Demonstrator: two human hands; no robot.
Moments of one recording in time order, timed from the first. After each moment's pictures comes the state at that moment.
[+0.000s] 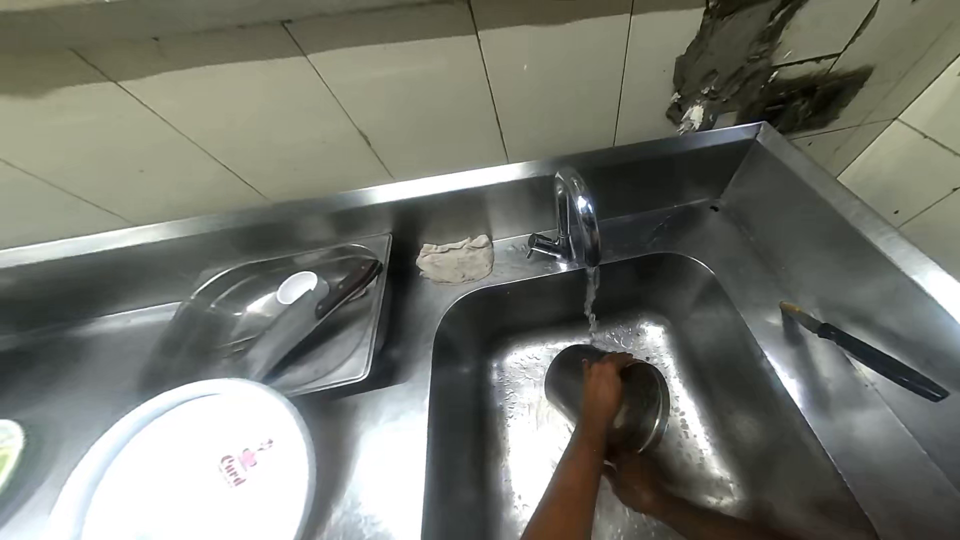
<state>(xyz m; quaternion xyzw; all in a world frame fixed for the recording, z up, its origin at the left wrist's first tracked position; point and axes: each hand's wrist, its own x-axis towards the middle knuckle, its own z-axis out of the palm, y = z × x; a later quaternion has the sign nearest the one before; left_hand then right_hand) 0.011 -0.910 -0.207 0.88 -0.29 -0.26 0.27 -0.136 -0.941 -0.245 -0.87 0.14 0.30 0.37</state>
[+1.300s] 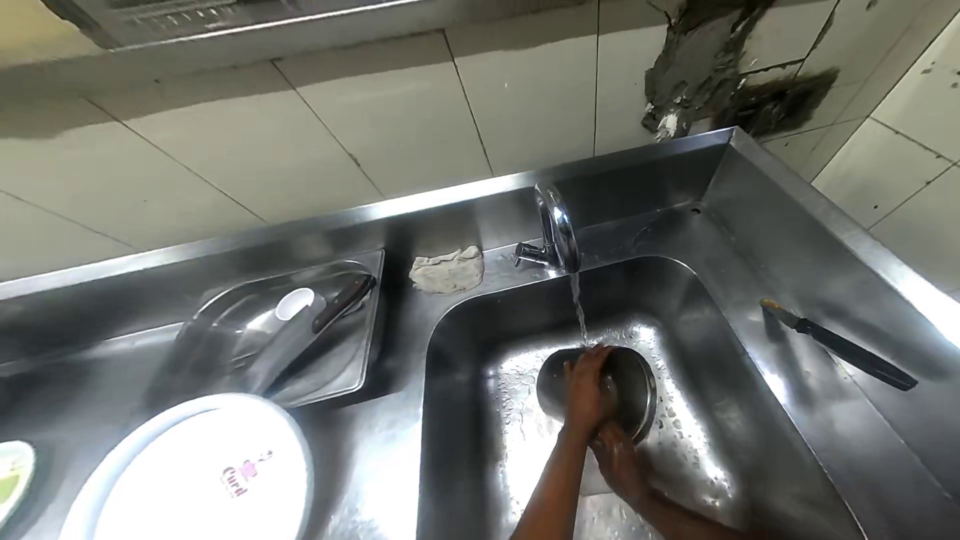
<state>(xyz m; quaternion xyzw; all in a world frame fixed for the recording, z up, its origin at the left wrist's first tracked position) 0.005 -0.891 -0.228 0.86 -0.29 -0.17 0.38 -0.131 -0.919 -0.270 -0.88 0.19 -0.08 0.42</state>
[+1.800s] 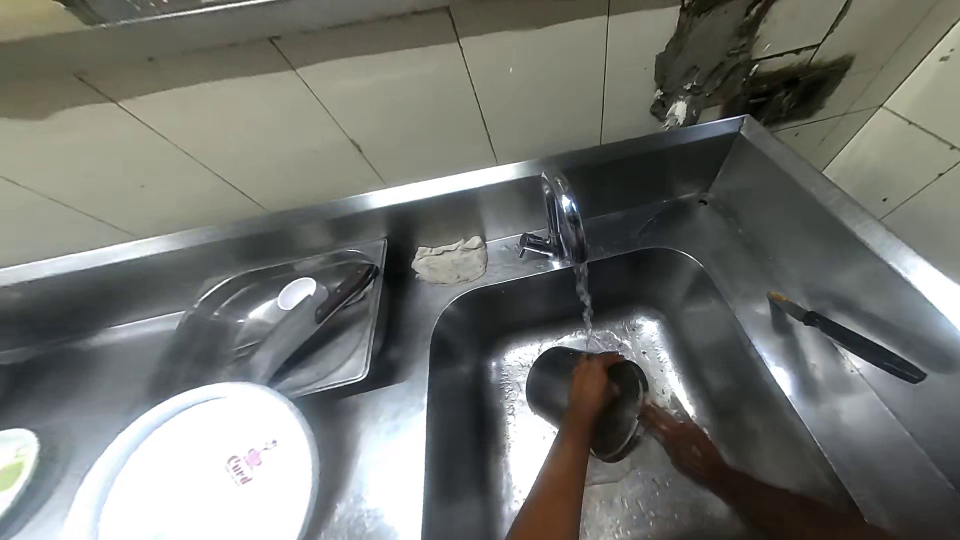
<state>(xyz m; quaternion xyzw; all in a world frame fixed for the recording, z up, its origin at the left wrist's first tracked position) 0.012 -0.895 -0.214 0.87 -0.32 -0.25 0.27 -0.197 -1.041 -0.330 -0.98 -0.07 0.02 0.16</state>
